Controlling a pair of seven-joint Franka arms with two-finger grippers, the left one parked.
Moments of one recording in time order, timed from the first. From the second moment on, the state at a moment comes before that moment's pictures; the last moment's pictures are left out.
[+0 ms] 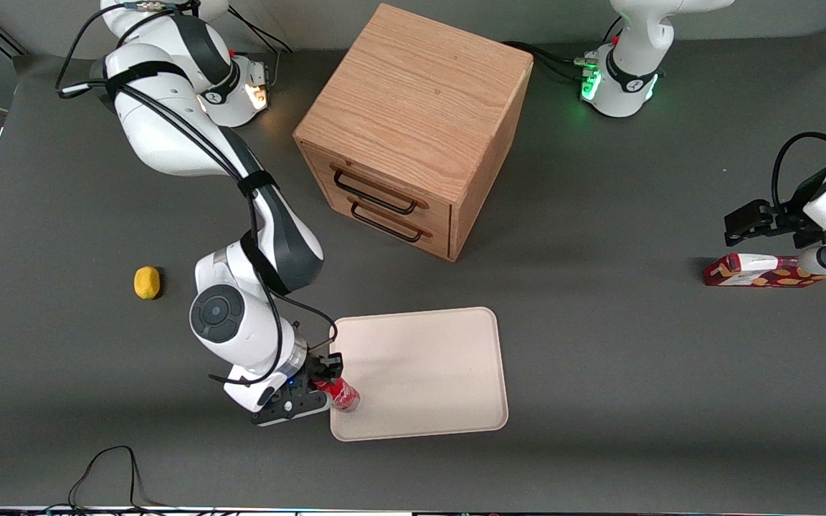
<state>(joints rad) 0.34 0.96 0.09 -0.90 -0.03 2.07 0.19</state>
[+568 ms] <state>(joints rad) 0.34 0.96 0.09 -0.89 -0.03 2.07 0.19</state>
